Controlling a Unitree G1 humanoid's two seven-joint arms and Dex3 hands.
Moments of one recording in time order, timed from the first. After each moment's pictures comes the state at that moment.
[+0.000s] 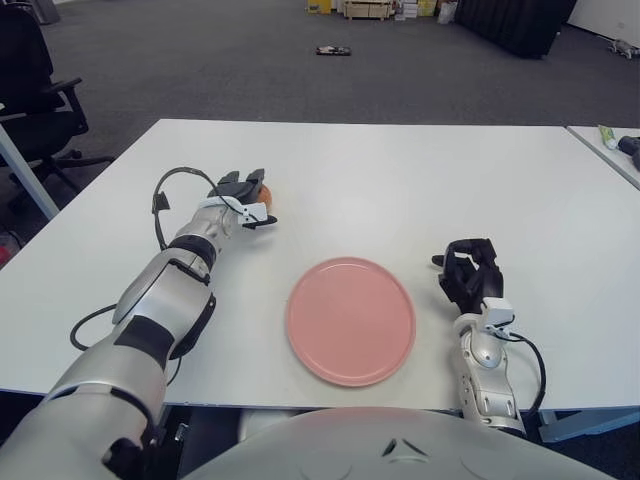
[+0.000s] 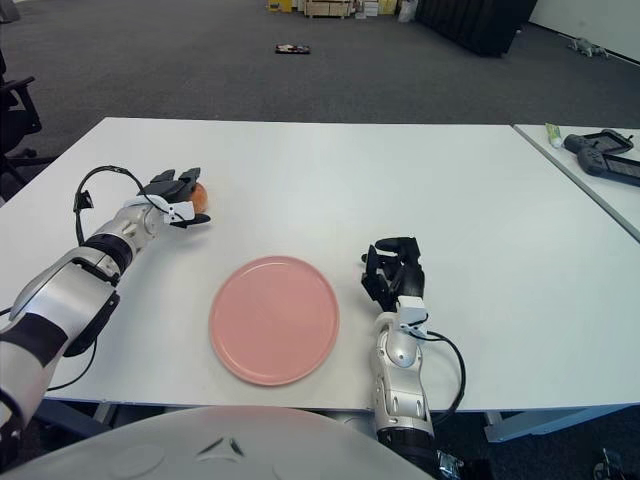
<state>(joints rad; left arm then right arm) -0.83 0.33 -0.53 1.34 0.68 -0.18 0.13 0.23 0.10 -0.06 0.06 -0.02 -0.27 -0.25</state>
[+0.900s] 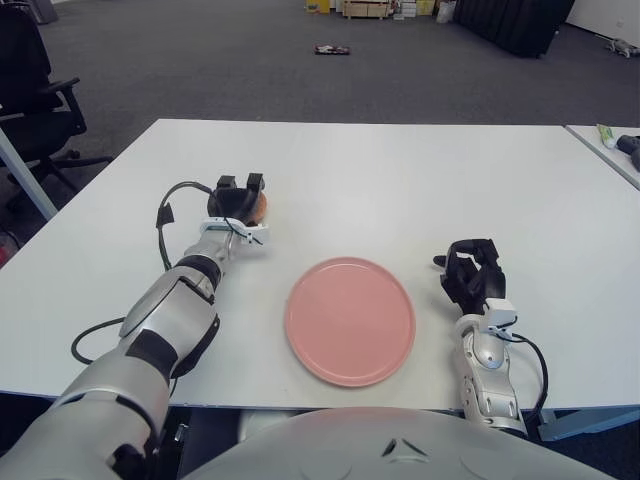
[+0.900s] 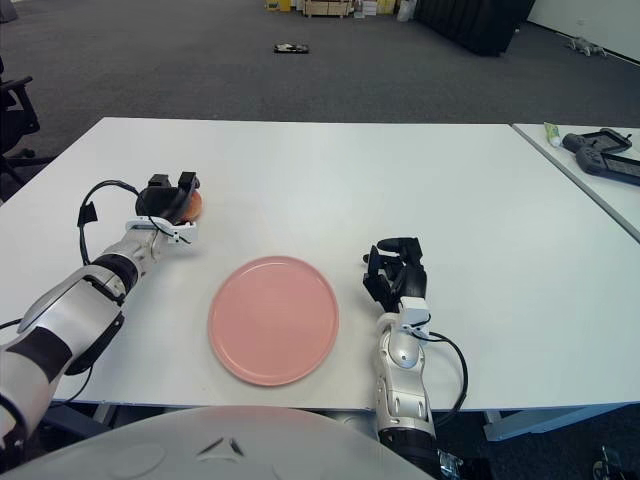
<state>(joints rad) -0.75 0.29 -0.63 1.36 0.80 -0.11 0.58 0.23 0.10 -0.07 0.06 -0.02 -0.27 -0.24</state>
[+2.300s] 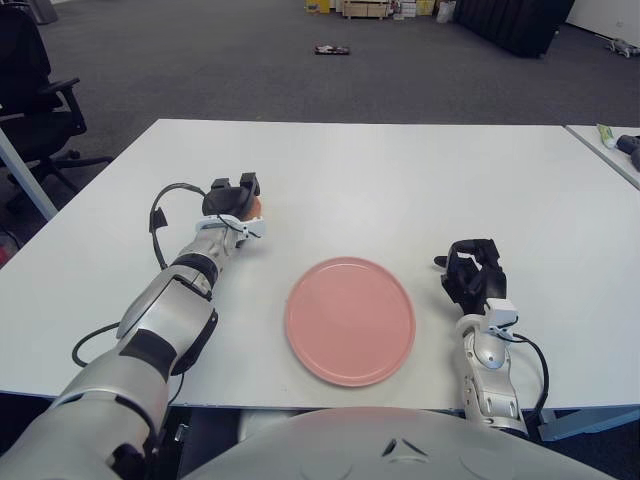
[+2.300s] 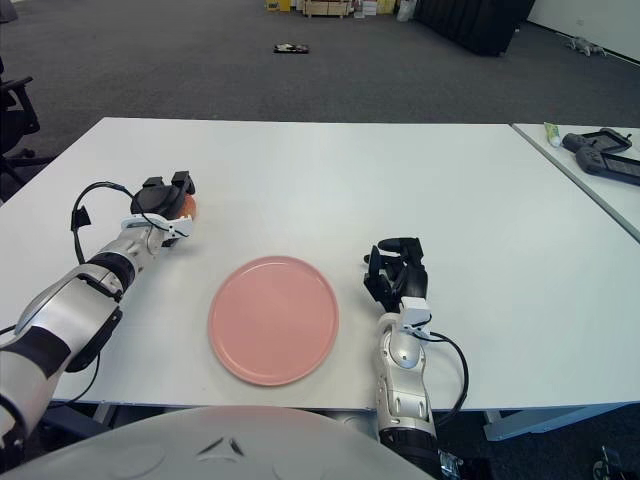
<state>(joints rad) -0.75 0.30 -0.51 1.36 0.70 -0.16 0.47 0.23 0.10 -0.08 0.06 -0.02 -0.27 -0.23</state>
